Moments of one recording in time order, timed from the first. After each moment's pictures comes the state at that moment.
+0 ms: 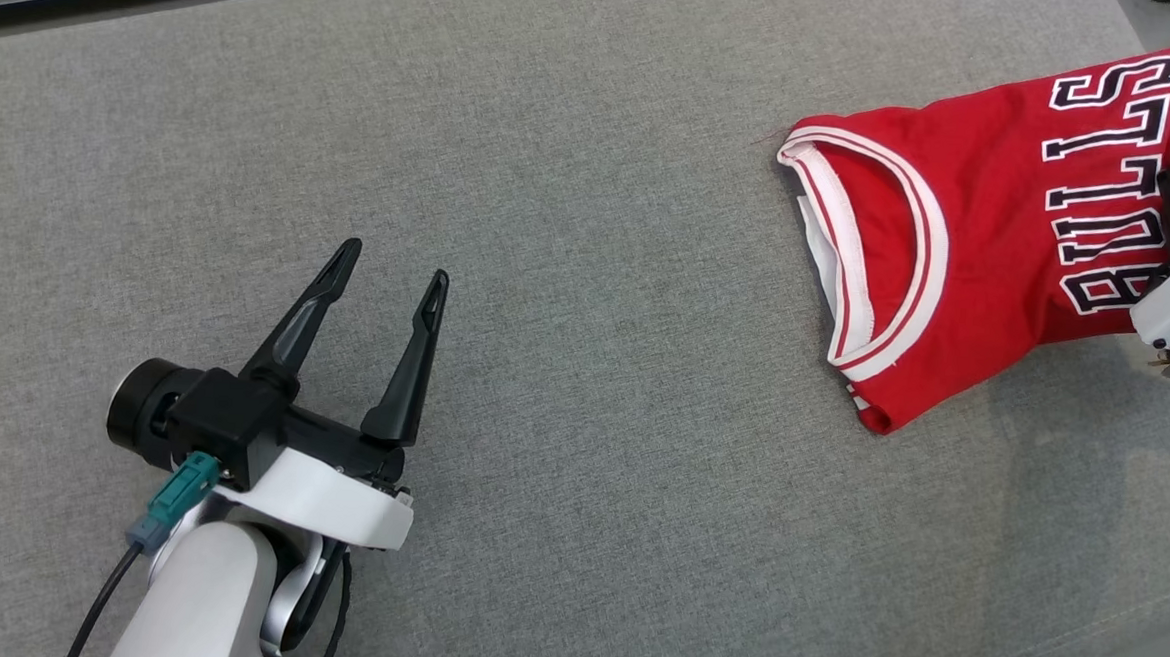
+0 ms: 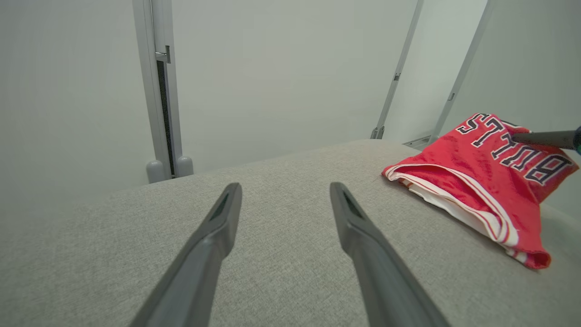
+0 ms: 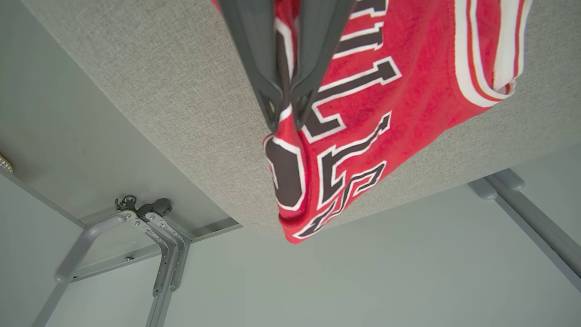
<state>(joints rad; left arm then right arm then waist) -0.26 0.15 -0.24 0.06 -0.21 -0.11 -0.20 -0.87 -0.39 0.31 0.96 0.74 0.13 -0.06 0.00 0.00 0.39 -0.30</state>
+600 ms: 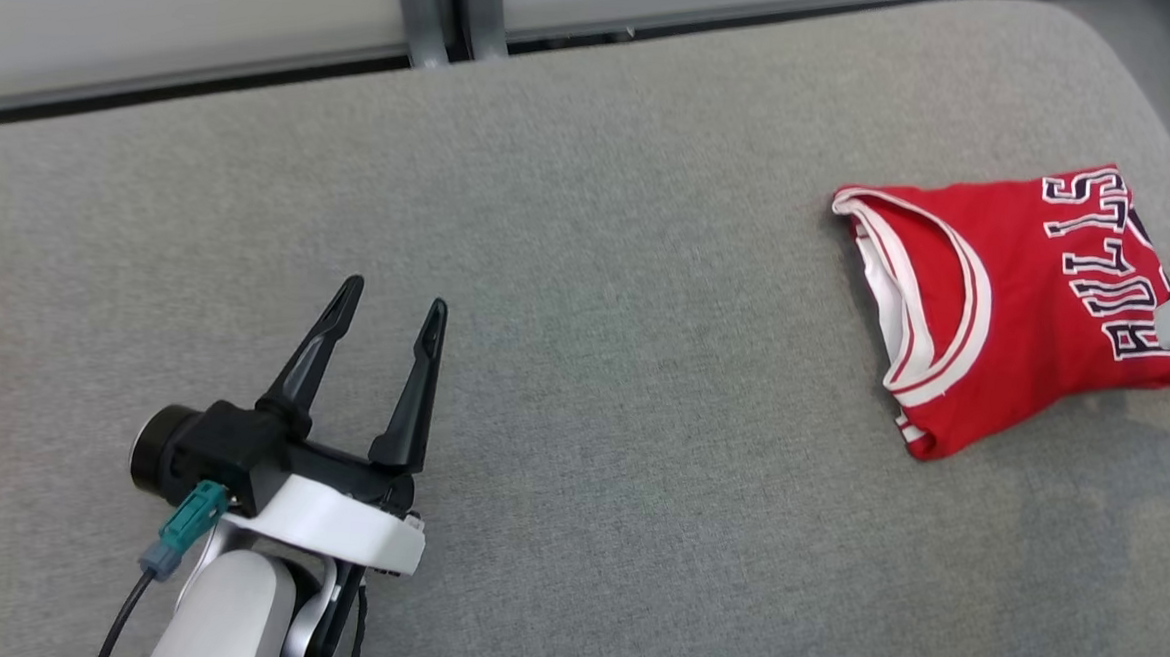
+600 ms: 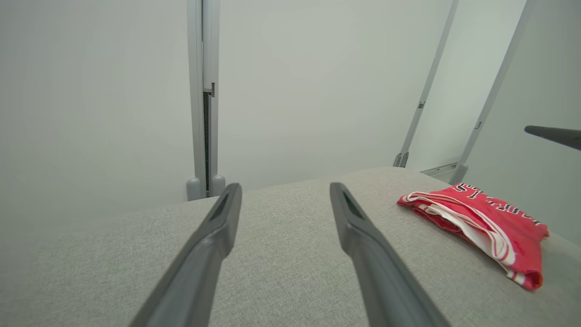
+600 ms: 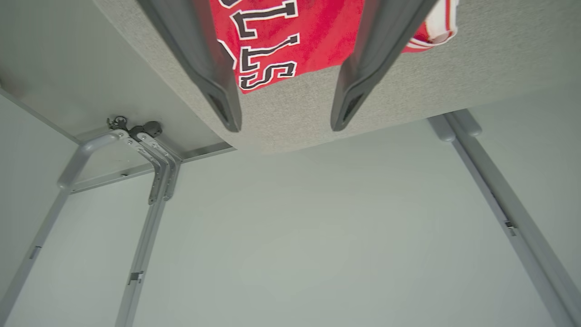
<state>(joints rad) -0.24 0.11 -0.24 0.12 -0.25 -0.09 -0.25 -0.90 -0.39 0.25 1.08 0.60 0.13 -0.26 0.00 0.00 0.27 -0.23</state>
